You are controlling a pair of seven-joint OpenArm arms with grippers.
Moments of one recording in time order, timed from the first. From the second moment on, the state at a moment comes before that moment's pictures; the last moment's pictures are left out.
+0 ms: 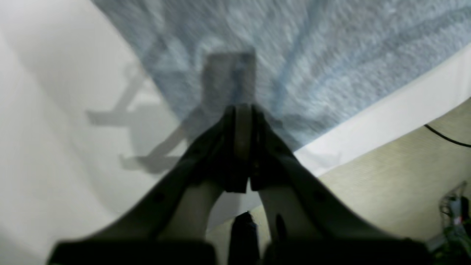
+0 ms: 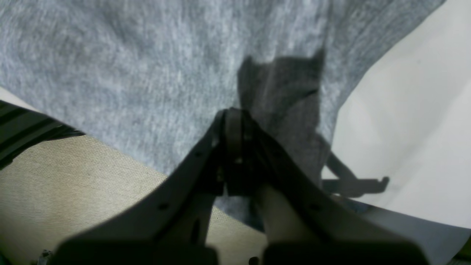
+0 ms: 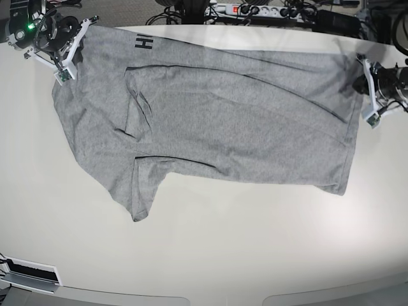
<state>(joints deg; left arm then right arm) 19.0 -52.4 8.8 87.9 -36.0 -28.6 45.5 -32.5 18.7 9.7 97.5 10.6 26.2 -59.3</state>
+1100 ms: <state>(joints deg) 22.8 -51.2 8.4 83.1 -36.9 -40.5 51.4 -32.7 21.4 9.6 97.4 13.1 27.7 -63.6</state>
